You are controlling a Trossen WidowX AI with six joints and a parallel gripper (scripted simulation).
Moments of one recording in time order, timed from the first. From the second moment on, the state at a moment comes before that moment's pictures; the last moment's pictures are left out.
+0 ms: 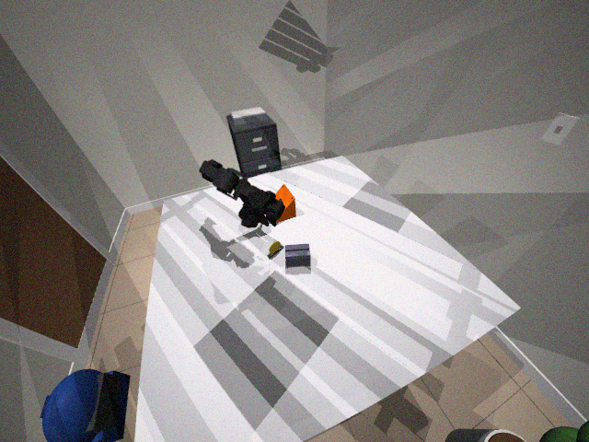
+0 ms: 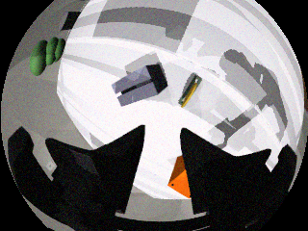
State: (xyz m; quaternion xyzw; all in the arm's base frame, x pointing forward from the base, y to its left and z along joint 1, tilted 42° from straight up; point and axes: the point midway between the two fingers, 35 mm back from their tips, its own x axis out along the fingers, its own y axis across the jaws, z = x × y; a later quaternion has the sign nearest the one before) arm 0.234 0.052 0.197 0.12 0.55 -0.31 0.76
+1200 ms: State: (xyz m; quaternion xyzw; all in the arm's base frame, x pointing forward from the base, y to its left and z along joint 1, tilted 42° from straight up) arm 0.235 -0.012 0.112 0.15 0.40 -0.53 0.73
